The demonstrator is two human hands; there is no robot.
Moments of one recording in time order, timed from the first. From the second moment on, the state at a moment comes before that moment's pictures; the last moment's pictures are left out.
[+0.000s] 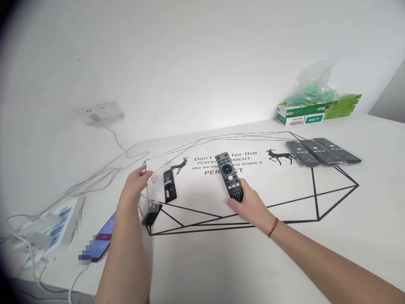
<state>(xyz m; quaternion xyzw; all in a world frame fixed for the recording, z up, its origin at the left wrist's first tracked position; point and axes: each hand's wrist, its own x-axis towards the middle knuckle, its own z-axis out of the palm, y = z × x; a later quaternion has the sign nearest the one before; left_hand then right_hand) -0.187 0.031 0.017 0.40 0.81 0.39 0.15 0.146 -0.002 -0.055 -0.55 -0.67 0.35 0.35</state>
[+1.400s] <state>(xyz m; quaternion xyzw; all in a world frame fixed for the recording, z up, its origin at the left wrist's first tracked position) -0.086 0.049 0.014 0.07 0.37 0.78 0.50 0.142 -0.011 -0.048 -0.50 -0.73 0.37 0.30</state>
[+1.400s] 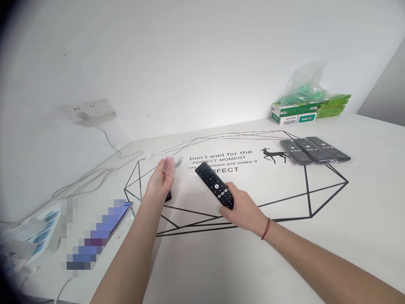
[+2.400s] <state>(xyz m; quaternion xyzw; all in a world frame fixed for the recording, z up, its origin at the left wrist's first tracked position) -0.076 0.049 0.012 0.09 0.30 0.83 0.47 0.141 -0.017 -0.045 -0.47 -0.73 0.38 0.31</state>
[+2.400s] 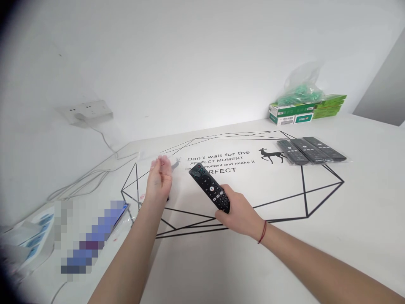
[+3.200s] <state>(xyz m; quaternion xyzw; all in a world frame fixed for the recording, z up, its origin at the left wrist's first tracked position) -0.044 0.042 0.001 0.18 0.34 0.75 0.54 0.139 -0.016 -0.045 -0.47 -0.72 0.38 0.34</state>
